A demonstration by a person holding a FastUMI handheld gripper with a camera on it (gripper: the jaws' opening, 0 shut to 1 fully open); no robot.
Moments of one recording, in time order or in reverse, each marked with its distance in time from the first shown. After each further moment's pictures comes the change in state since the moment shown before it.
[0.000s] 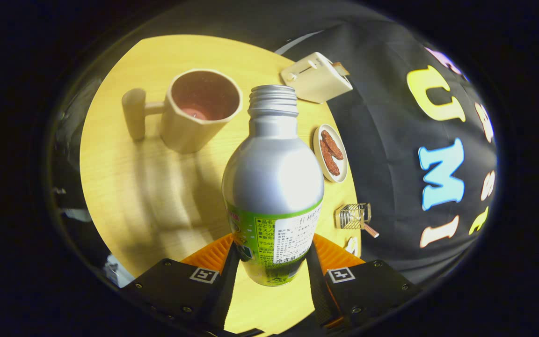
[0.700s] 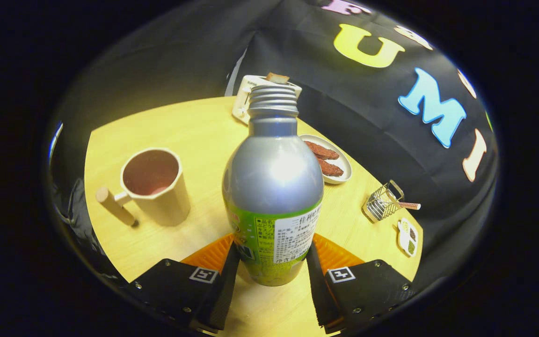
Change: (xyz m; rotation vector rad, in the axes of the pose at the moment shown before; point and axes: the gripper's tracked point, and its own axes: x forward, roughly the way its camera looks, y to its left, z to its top) arm 0.031 -0.017 0.030 0.484 -0.243 0.125
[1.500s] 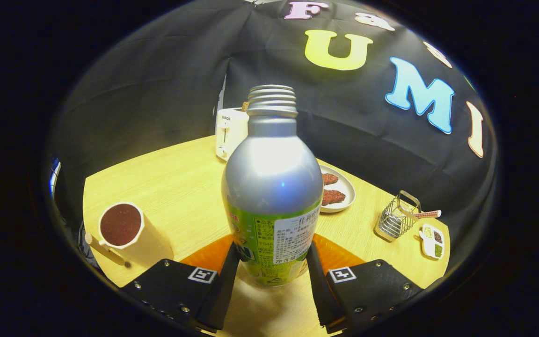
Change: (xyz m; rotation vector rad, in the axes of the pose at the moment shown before) arm 0.066 -0.031 0.041 0.139 -0.208 0.049
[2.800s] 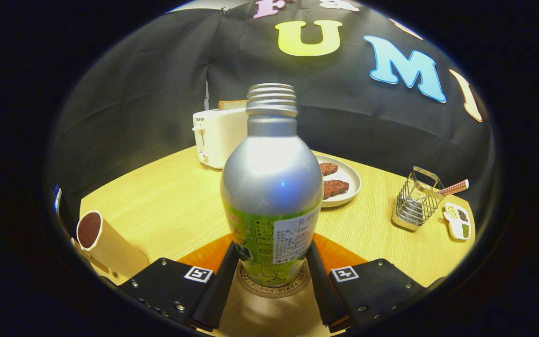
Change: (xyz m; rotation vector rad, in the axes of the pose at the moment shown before) arm 0.051 -0.023 -0.021 0.152 -0.022 0.025
